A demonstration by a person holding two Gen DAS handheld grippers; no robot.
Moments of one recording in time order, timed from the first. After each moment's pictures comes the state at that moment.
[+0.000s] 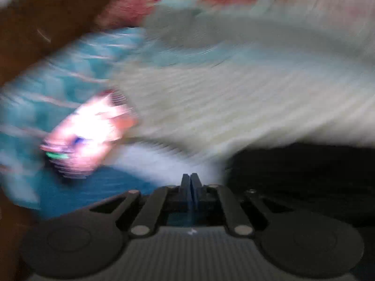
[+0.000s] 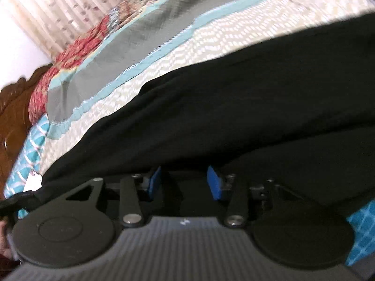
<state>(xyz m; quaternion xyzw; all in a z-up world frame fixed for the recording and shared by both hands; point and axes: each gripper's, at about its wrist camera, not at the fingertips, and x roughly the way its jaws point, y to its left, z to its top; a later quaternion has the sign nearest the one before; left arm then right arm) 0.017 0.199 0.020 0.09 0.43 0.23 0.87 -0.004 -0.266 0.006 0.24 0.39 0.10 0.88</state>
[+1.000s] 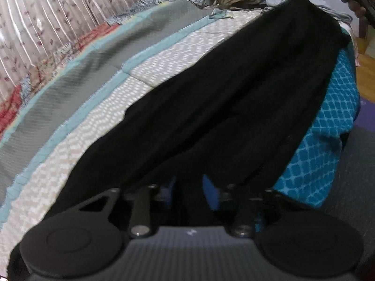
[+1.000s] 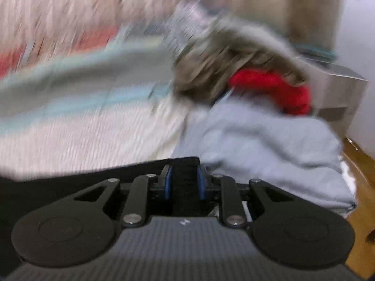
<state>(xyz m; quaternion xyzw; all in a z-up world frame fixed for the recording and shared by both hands) -0.054 -0.155 0.026 0.31 0.35 -0.28 0.84 -0.013 -0.533 0.079 0.07 0.27 -0.16 0.95</state>
